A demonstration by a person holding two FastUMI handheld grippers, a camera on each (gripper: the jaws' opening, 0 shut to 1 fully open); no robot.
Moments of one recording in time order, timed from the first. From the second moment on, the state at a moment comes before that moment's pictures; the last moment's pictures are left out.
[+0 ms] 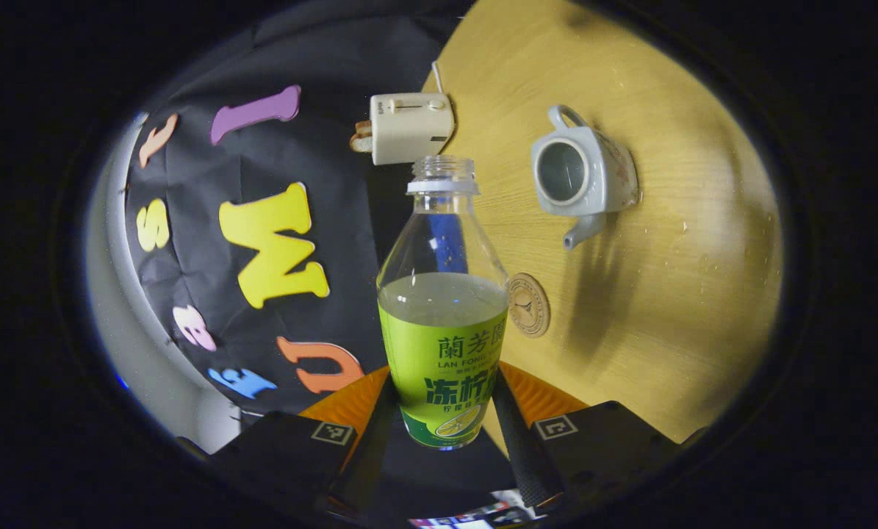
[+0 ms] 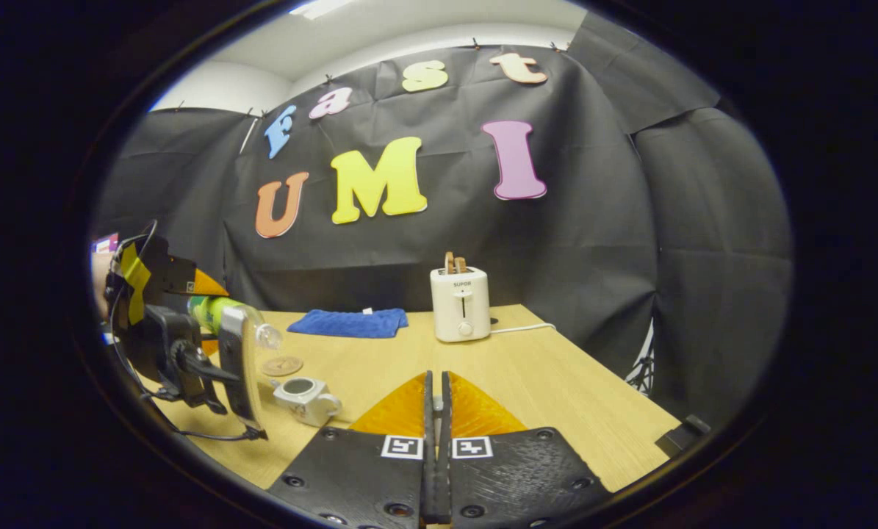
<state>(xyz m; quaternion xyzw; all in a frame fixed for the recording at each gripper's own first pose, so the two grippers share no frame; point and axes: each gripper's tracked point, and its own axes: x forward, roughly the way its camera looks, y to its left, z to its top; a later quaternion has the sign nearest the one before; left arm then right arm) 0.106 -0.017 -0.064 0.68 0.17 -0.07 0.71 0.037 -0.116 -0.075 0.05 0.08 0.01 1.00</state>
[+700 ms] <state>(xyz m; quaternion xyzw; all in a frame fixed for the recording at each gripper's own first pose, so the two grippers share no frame) 0.083 0.006 -0.072 0.23 0.13 -0.04 0.96 0.038 -0.078 -0.050 0.03 0.08 0.04 1.00</state>
